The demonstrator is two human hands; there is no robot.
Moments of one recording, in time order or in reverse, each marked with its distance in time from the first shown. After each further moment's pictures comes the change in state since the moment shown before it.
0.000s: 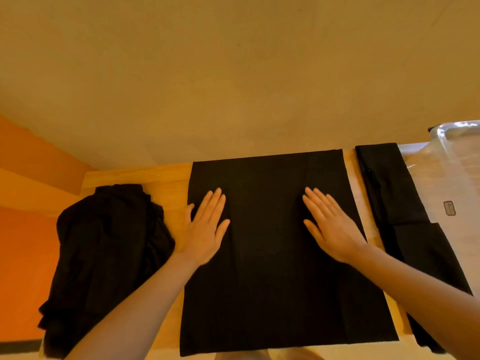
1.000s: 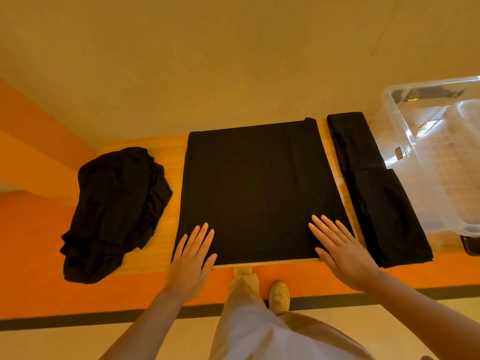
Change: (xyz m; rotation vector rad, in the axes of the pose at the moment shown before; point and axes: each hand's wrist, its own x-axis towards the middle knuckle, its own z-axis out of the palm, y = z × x) left_hand -0.193 0.044 0.060 -0.080 -0.040 -0.032; right_hand -0.189 0.015 0.073 0.011 0.038 -0.086
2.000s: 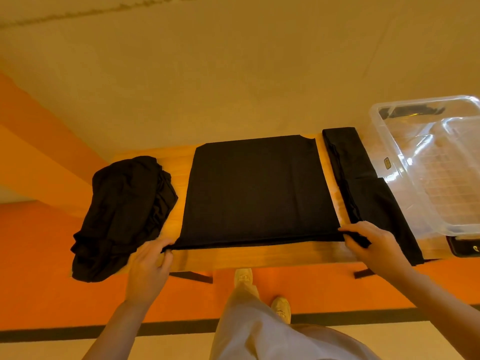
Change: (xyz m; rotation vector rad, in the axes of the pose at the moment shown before) left_hand -0.042 -0.033 -0.060 -0.258 0.522 -0.081; right_hand -0.027 0.017 -0.063 0.460 0.362 0.080
